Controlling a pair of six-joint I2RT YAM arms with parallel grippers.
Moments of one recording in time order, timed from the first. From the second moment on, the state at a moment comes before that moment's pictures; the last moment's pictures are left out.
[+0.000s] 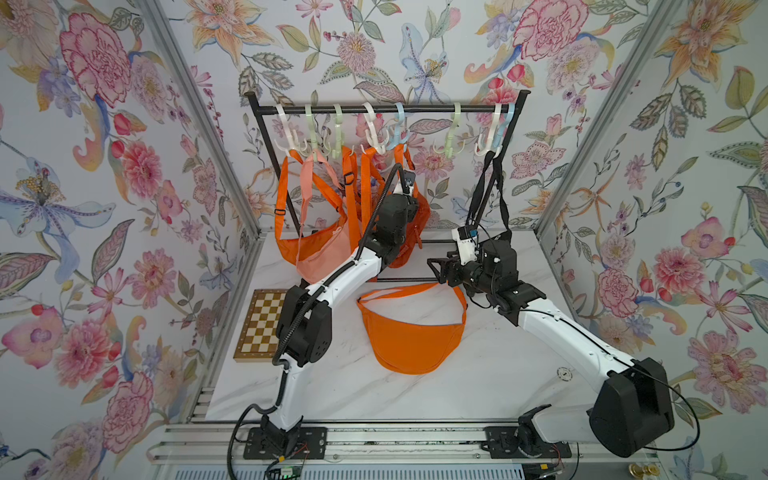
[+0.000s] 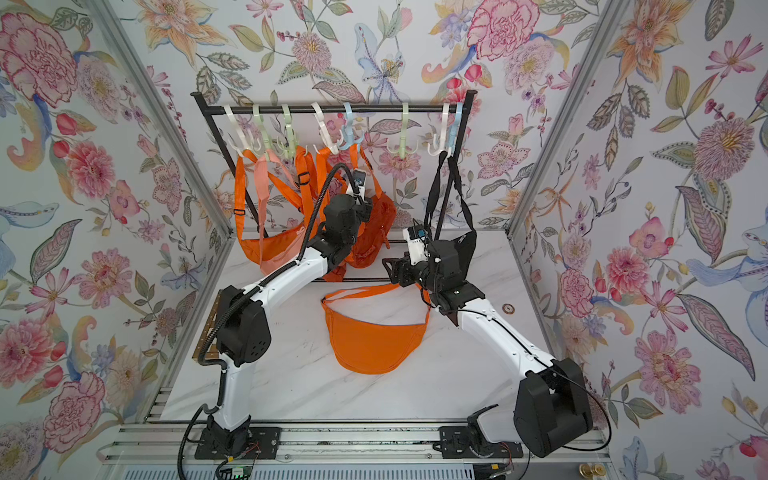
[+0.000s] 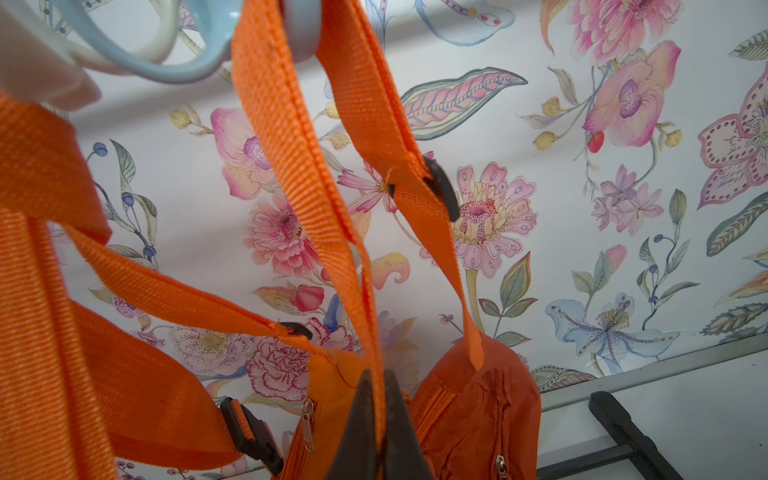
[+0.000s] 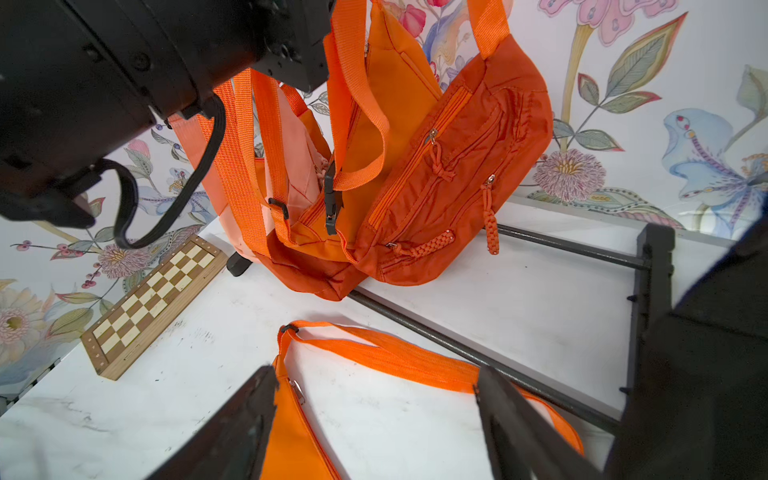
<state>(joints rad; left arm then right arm) -0.61 2.12 1.95 0.21 -0.50 0.24 0.43 1.37 1.05 -0.02 -0.26 0.15</state>
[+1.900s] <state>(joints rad) -0.49 1.94 1.91 0.03 -0.13 0.21 0.39 2.28 2.01 0.28 -0.23 0.02</state>
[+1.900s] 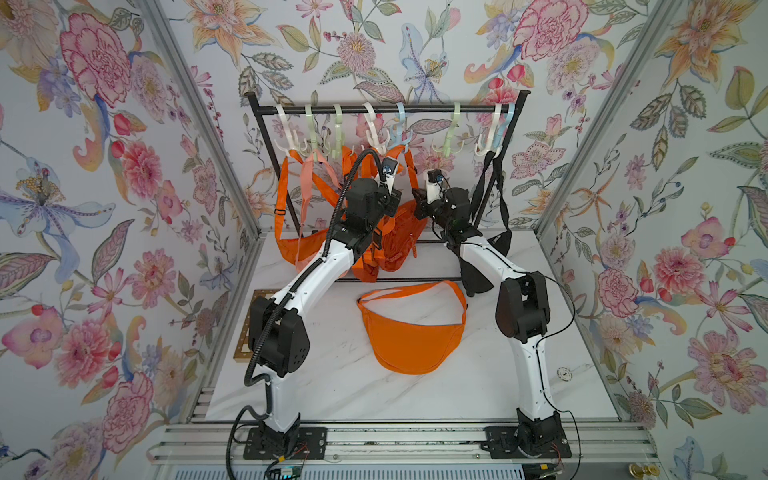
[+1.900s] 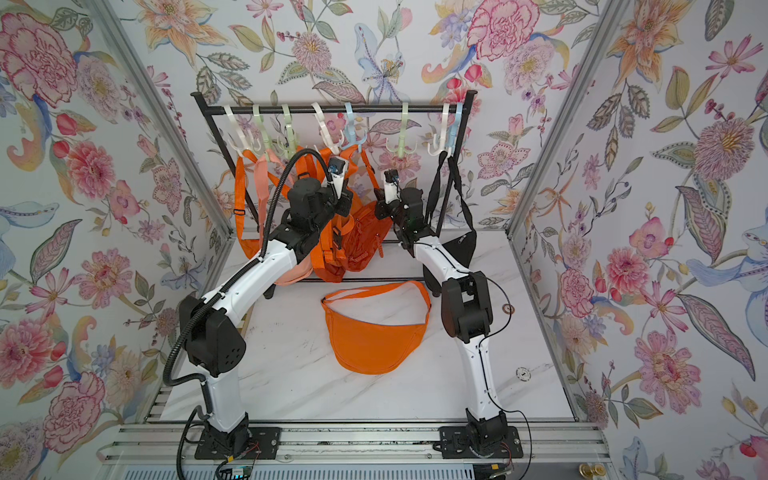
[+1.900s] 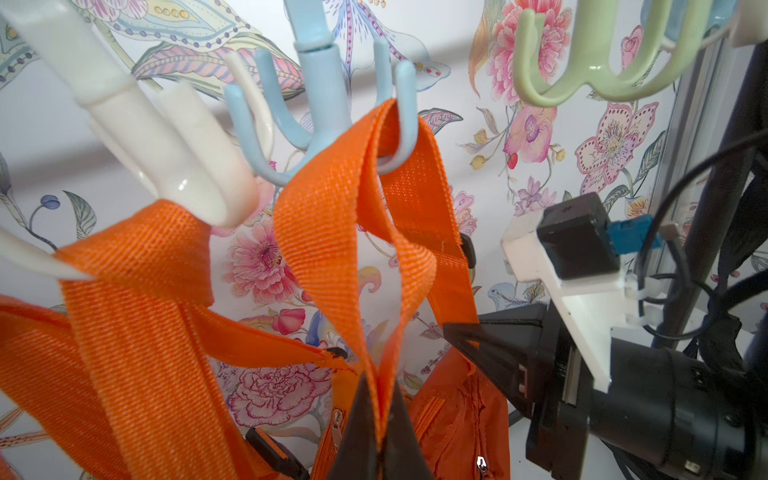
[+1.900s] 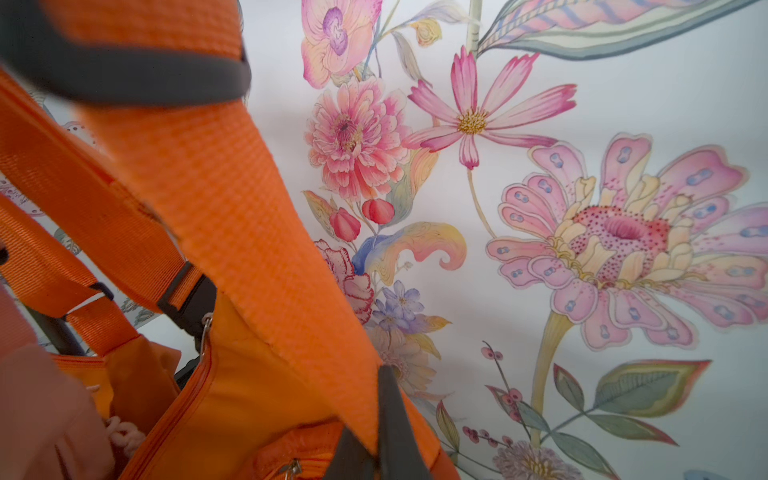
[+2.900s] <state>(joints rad) -0.46 1.77 1.86 -0.01 -0.14 0.24 0.45 1.74 1.58 0.30 -0.21 -0.01</state>
